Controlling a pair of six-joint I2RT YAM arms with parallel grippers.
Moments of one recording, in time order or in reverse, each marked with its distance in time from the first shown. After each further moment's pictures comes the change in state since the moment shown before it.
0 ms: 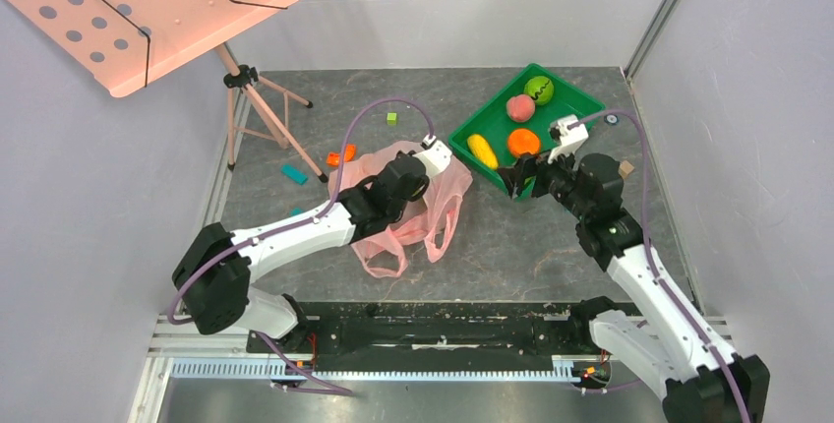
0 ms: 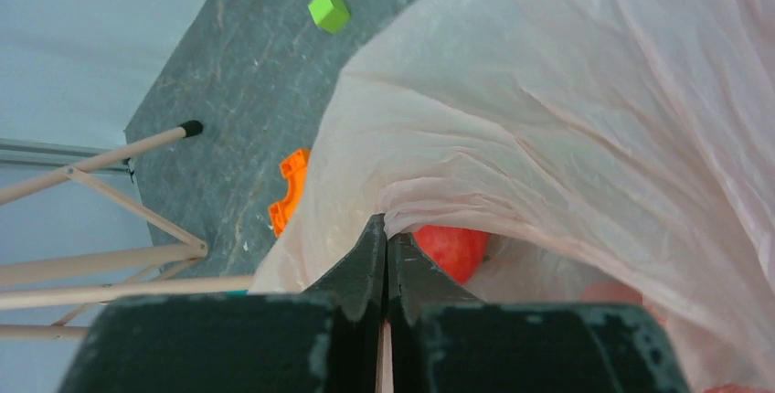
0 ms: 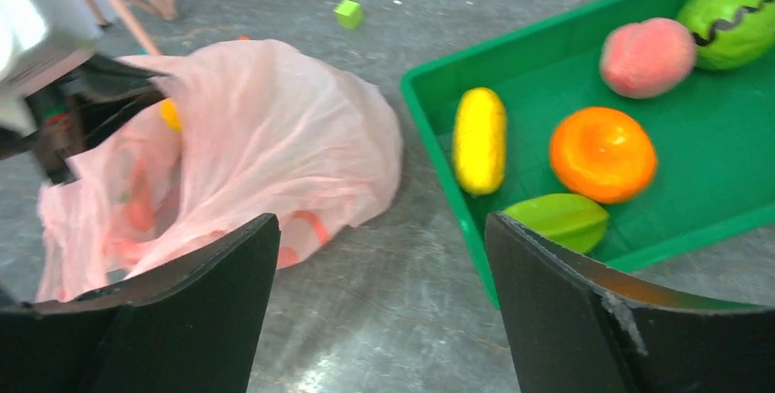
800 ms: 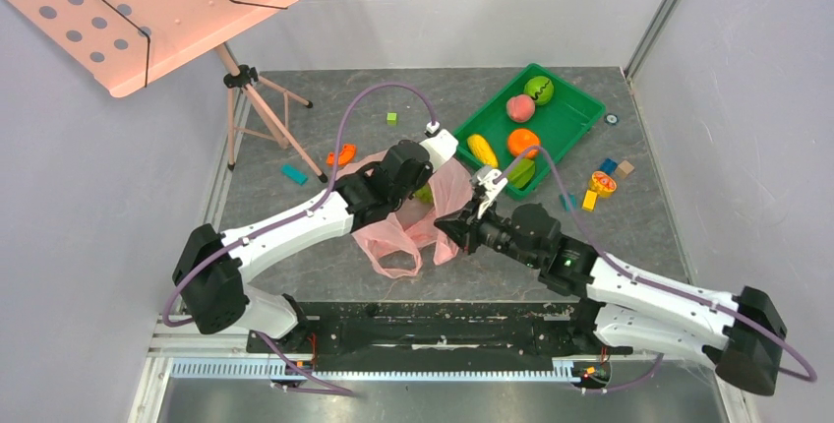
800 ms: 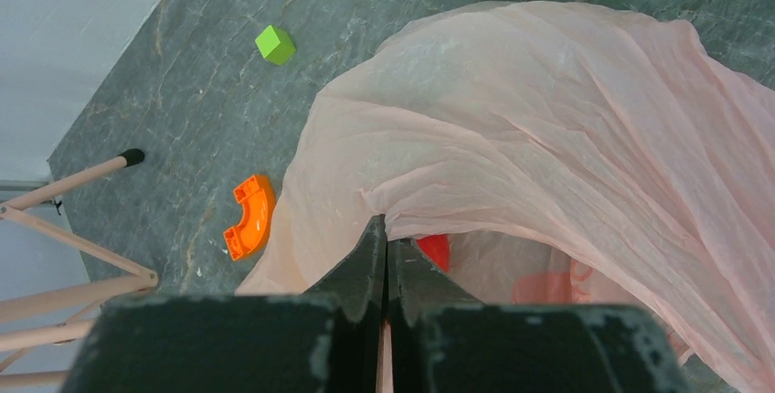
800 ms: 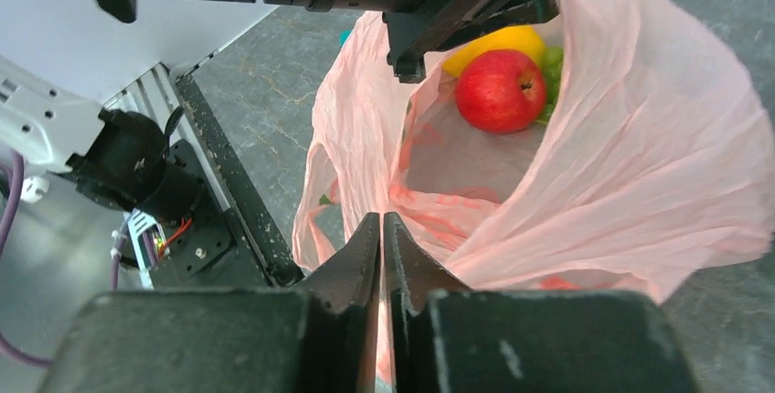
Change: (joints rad) left arm 0.000 0.002 0.148 -0.183 0.146 -0.096; right arm 0.658 0.045 -0.091 0.206 0.174 0.143
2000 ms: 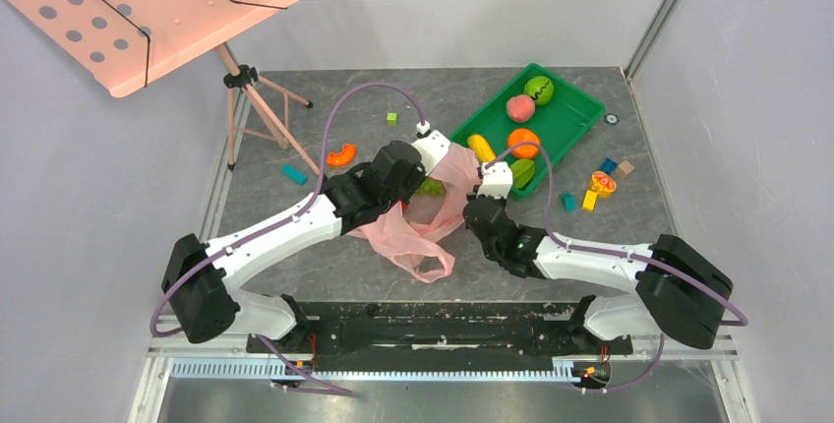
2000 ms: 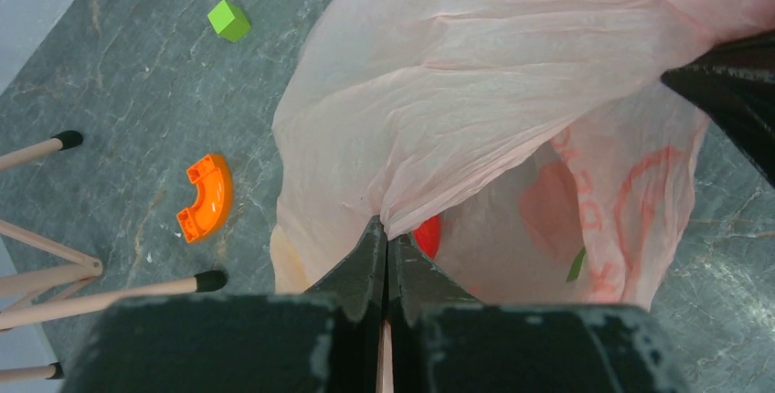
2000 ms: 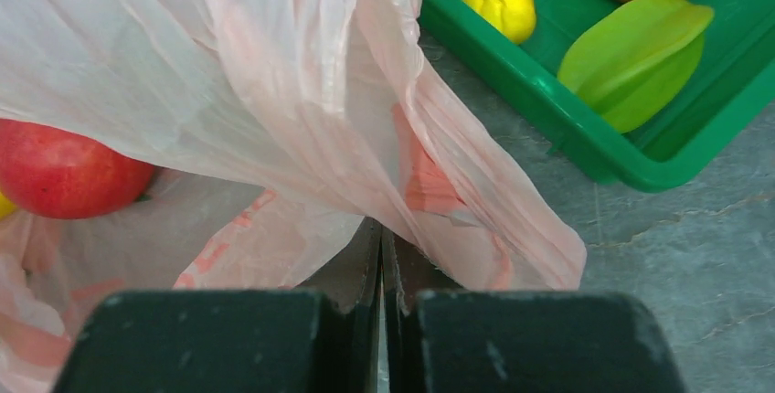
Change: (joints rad) left arm 0.006 -0.069 -0.001 -0.103 0.089 -0.097; right arm -0.015 0.441 0.013 0.018 0.793 0.240
